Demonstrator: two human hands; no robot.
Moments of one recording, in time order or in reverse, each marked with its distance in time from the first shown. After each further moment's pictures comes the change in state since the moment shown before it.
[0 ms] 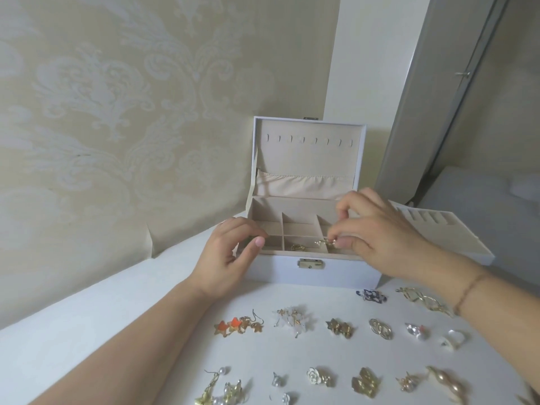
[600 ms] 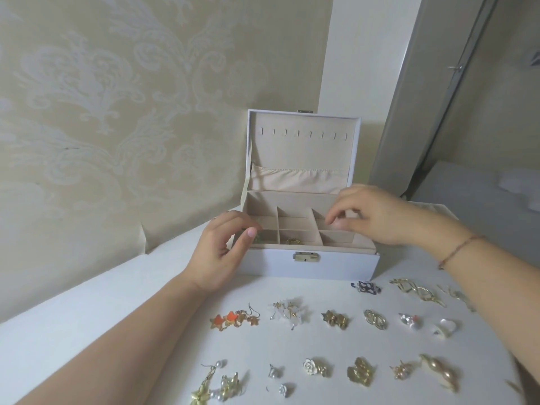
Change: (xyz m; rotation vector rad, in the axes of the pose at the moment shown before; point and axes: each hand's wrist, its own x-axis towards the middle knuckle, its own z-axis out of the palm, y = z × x) left_hand 0.000 -0.006 0.001 -0.031 0.024 -0.013; right_hand 0.020 0.014 -0.015 0.237 -0.314 0.246
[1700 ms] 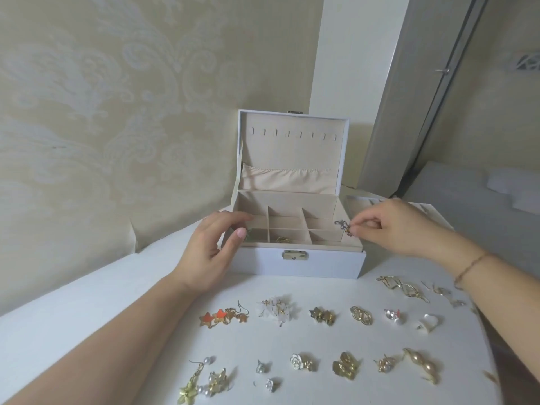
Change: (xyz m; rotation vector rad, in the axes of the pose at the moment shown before) left_hand -0.004 0.002 0.000 0.022 -0.018 -0.020; right_hand -0.043 0.023 0.000 -0.011 0.056 0.331
